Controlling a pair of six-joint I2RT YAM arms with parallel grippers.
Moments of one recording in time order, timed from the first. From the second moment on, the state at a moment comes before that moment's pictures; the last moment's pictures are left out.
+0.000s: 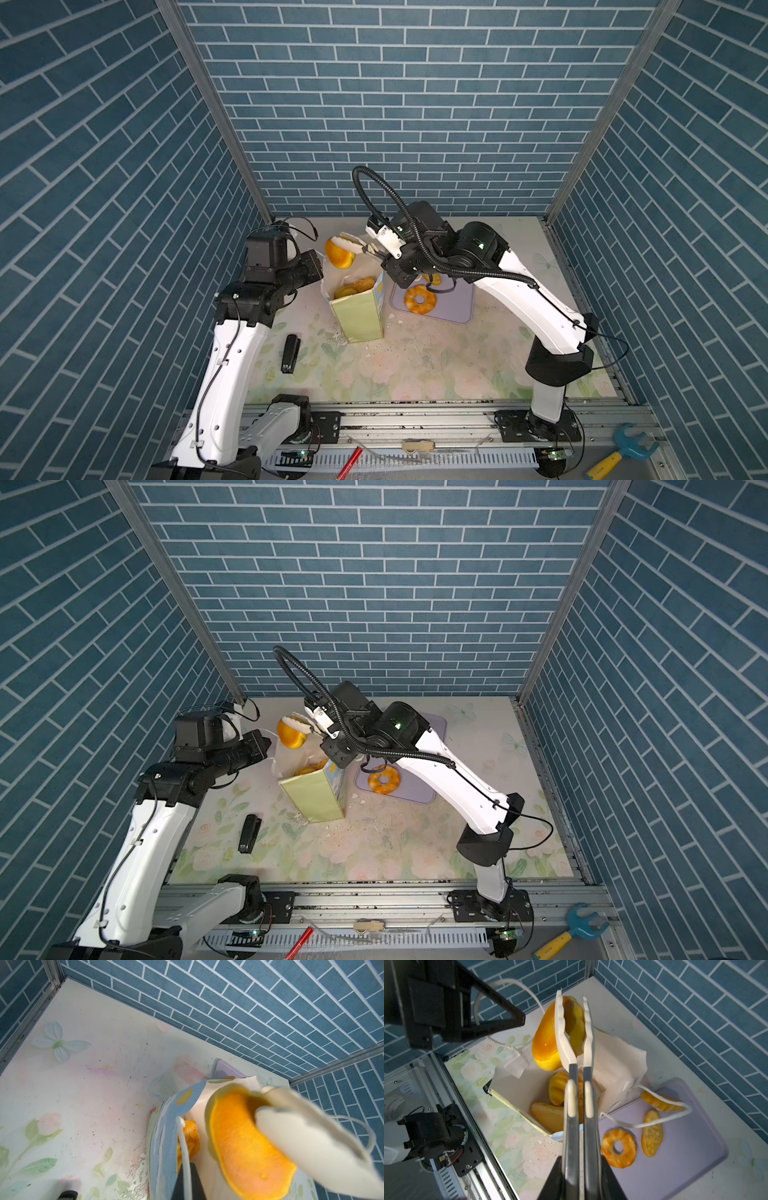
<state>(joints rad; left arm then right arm) -0.09 1.03 1.28 -0.87 0.18 -0.48 1.11 1.90 2.41 -1.31 0.13 0.02</state>
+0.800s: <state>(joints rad) -0.09 1.03 1.26 -0.87 0.18 -0.48 1.11 1.80 2.33 -1.24 0.23 0.00</state>
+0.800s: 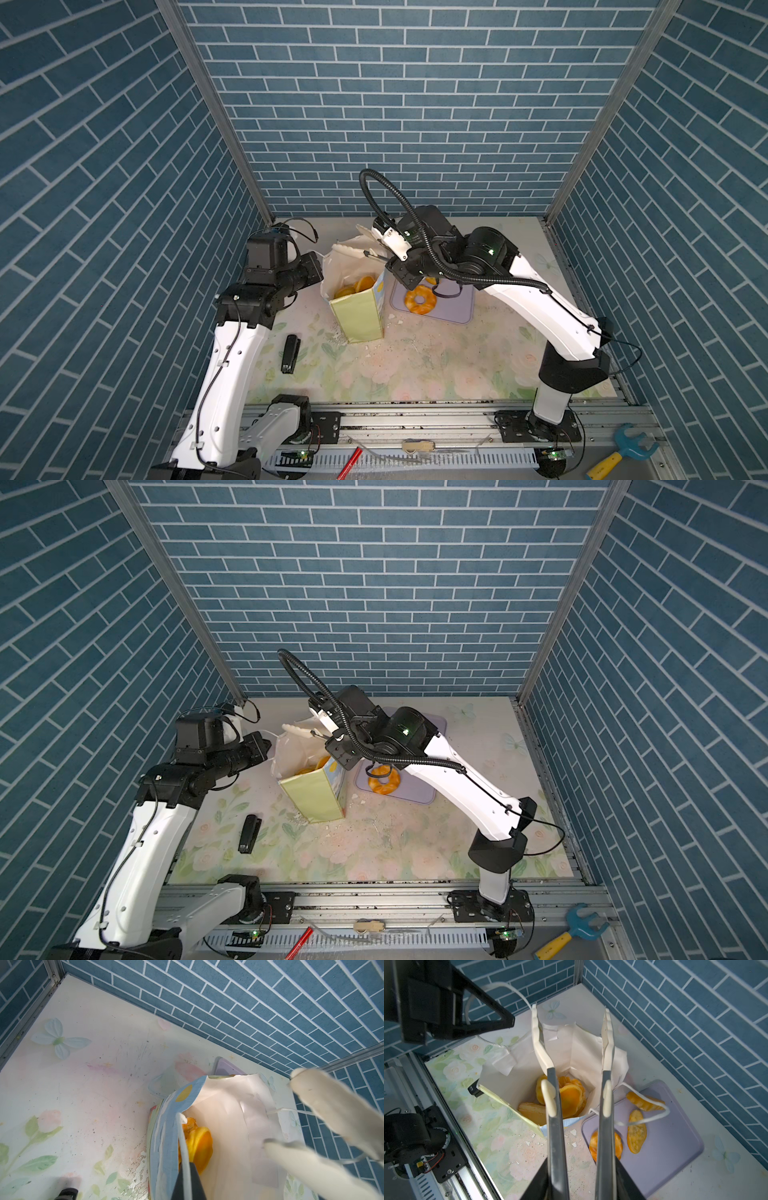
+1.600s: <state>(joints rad) -0.09 1.03 1.26 -0.87 0.18 -0.48 0.72 1.54 1.69 -1.18 0.29 0.11</state>
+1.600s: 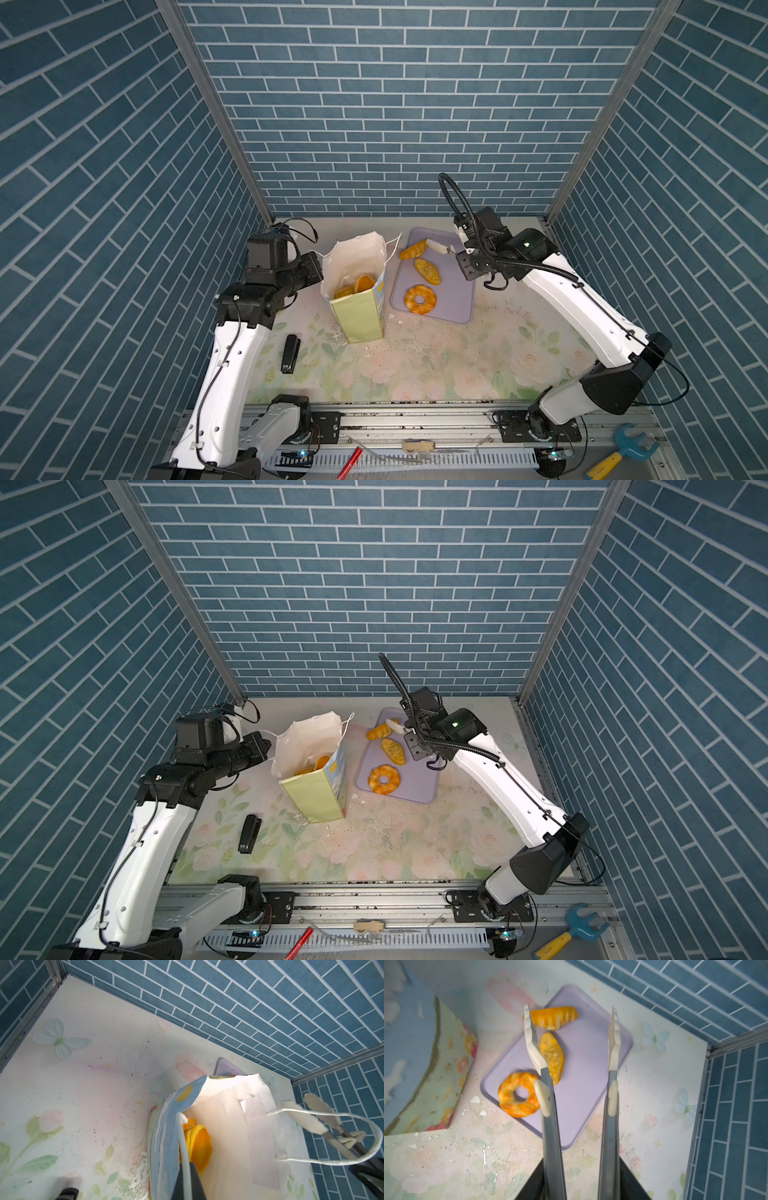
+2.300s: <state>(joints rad) -0.09 1.03 1.26 -0.88 0.18 -0.48 0.68 1.82 1.59 -1.00 0.18 0.11</state>
